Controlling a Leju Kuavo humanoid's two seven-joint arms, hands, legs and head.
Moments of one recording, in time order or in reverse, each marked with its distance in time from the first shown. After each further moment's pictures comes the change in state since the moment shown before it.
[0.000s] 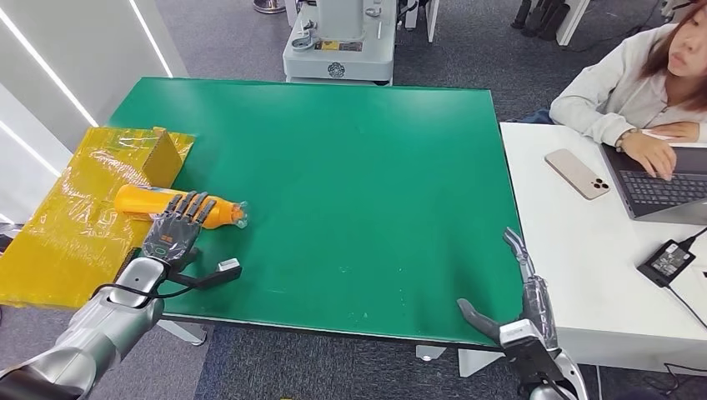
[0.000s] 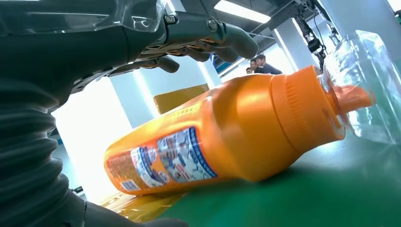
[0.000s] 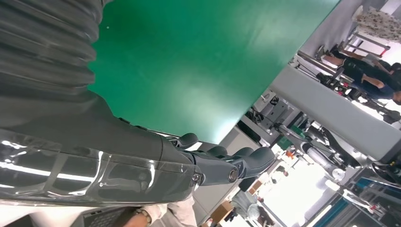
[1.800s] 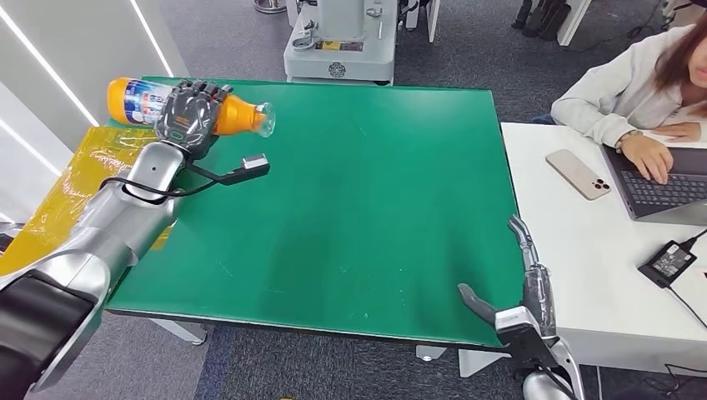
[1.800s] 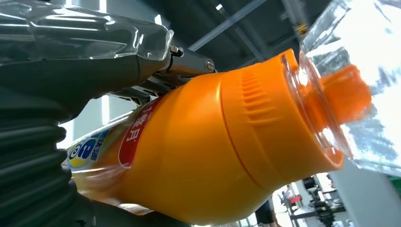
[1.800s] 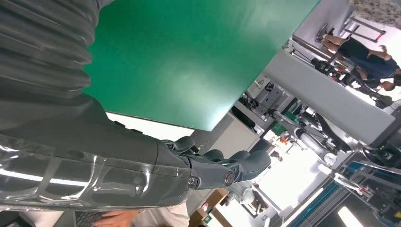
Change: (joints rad) left arm -0.427 -0.077 -0.164 -0.043 0.016 -0.081 0.118; right arm -0.061 0.014 0.023 0.041 0.012 -0.090 0.002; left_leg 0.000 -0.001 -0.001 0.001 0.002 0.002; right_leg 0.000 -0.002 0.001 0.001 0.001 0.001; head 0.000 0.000
